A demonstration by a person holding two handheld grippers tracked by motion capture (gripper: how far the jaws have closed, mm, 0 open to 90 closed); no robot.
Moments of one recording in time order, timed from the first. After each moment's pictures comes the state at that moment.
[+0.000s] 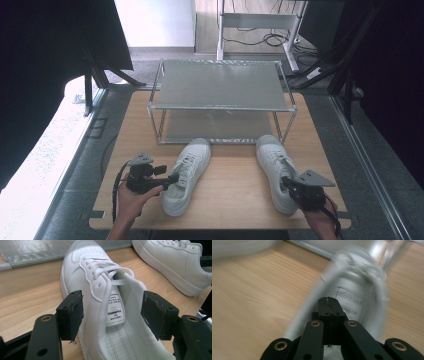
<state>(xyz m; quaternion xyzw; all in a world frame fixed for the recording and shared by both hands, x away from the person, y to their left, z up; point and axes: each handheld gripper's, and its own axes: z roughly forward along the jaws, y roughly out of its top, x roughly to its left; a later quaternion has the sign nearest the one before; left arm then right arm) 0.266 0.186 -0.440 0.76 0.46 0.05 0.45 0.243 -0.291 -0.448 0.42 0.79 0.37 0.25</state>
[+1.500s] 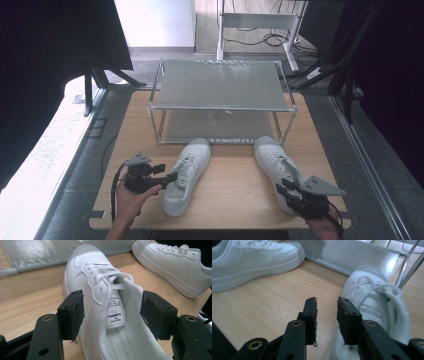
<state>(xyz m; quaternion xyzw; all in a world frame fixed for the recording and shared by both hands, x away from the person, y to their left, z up) 0.263 0.190 -0.433 0.75 0.47 0.06 0.46 0.220 -0.285 -0.428 0.38 0.78 0.44 0.22</state>
